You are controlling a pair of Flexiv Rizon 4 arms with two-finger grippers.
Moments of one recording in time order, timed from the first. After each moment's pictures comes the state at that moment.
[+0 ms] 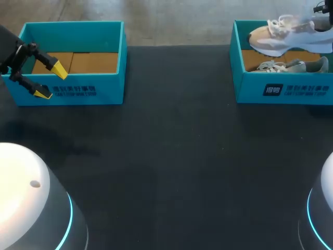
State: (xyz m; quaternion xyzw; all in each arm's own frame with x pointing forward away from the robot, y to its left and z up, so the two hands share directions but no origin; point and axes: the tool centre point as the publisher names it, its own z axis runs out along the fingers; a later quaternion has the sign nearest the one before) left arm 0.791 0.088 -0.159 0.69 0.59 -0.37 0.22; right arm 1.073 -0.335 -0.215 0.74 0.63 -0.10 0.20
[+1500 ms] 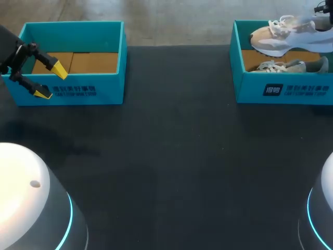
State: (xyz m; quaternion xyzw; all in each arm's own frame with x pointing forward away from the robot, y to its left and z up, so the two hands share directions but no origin) left arm 0.791 0.088 -0.159 0.69 0.59 -0.37 0.22; right arm 1.084 -0.343 -0.218 0.73 0.64 -0.11 0.20
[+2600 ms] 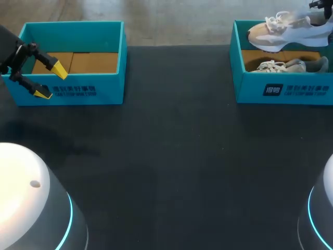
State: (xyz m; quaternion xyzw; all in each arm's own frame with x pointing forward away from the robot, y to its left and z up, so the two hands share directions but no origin) left arm 0.791 0.088 -0.159 0.69 0.59 -0.37 0.22; right arm 1.127 -0.342 -0.227 0.72 0.65 -0.10 0.20
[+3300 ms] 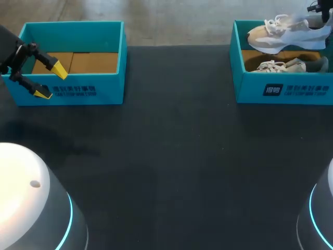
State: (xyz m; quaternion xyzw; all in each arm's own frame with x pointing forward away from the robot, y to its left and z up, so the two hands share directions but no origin) left arm 0.791 0.088 -0.159 0.69 0.59 -0.37 0.22; right arm 1.141 -0.349 -0.250 0.73 0.65 -0.10 0.20
